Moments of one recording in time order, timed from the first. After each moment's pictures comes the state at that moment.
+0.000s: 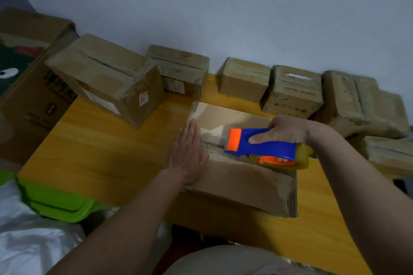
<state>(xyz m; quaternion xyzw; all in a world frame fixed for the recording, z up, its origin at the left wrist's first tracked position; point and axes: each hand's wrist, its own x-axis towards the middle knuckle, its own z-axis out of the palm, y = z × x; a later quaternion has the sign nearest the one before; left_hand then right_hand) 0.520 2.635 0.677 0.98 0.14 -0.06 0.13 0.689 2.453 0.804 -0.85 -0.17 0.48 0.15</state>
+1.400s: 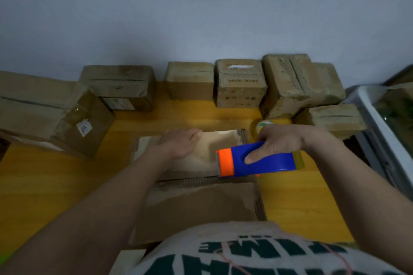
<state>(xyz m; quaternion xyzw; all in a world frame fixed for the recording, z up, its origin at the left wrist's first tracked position) 0.638 2.591 0.697 0.94 0.08 -0.26 0.21 0.695 2.347 0.805 -0.84 -0.16 0.50 0.15</state>
